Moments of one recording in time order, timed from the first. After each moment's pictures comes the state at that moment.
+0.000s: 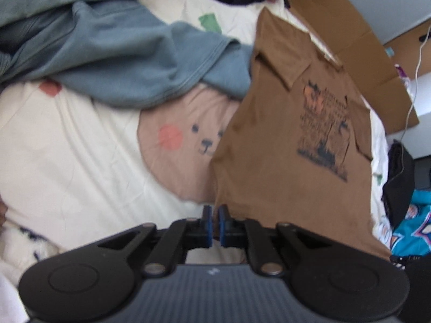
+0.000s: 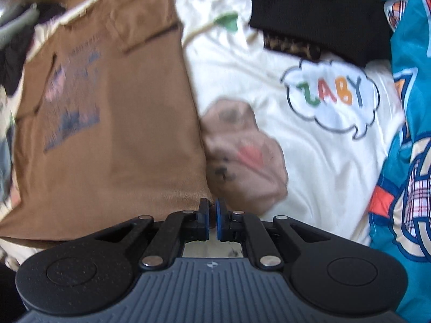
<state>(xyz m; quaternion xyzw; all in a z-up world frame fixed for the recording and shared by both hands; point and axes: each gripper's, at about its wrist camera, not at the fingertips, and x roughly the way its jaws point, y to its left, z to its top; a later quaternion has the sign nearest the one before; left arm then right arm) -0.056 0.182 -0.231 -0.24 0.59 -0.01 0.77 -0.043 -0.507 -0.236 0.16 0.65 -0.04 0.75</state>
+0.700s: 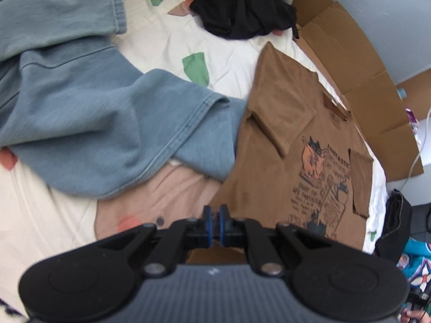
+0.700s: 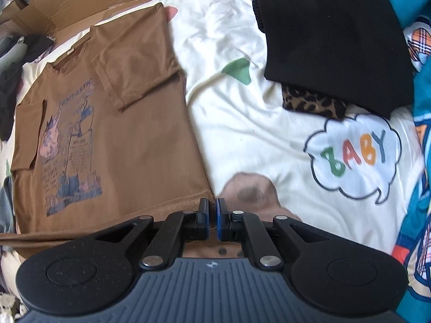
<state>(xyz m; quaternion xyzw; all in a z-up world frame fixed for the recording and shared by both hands) 0.086 0.173 -0.260 -0.28 0.57 0.02 0.77 0.054 -0.509 -0.256 0.18 0.62 -0.06 0.76</state>
